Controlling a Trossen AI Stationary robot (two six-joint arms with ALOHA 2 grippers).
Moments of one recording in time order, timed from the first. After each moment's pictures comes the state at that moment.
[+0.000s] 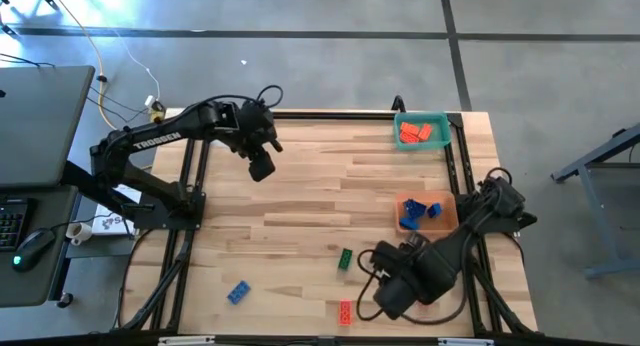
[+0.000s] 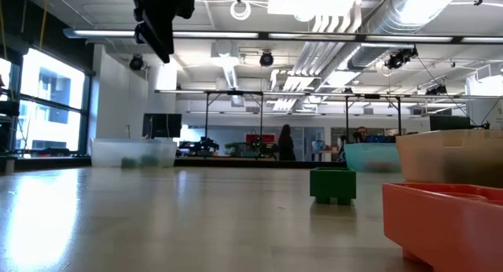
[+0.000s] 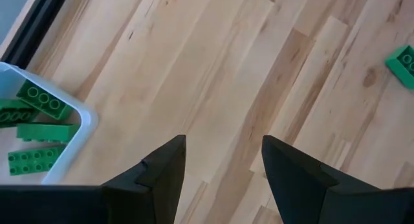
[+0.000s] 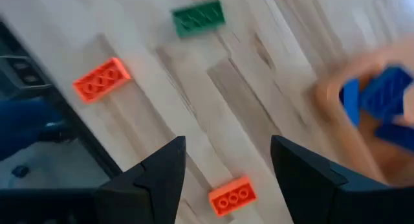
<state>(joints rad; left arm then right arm) 0.46 1.37 1.39 -1.21 0.01 -0.15 0.69 1.89 1.96 -1.57 0.20 1.25</state>
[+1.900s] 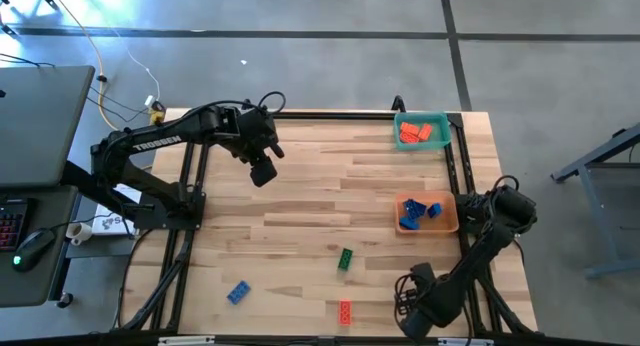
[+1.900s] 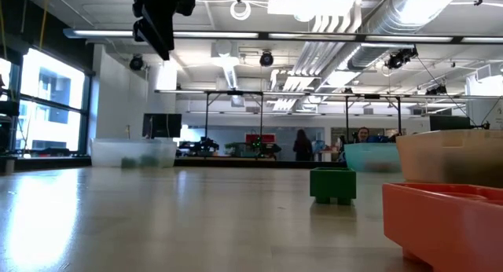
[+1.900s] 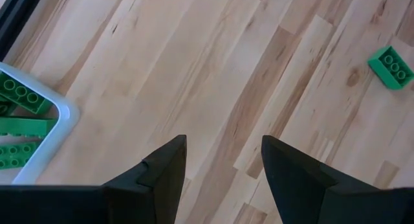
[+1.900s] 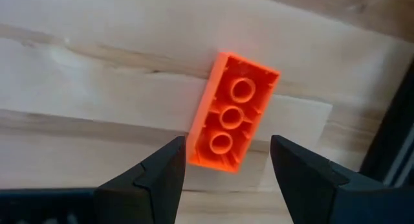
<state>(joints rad) 0.41 1.37 1.39 -1.21 0.01 -0.23 0.92 1.89 1.29 -1.08 -0.12 2.26</state>
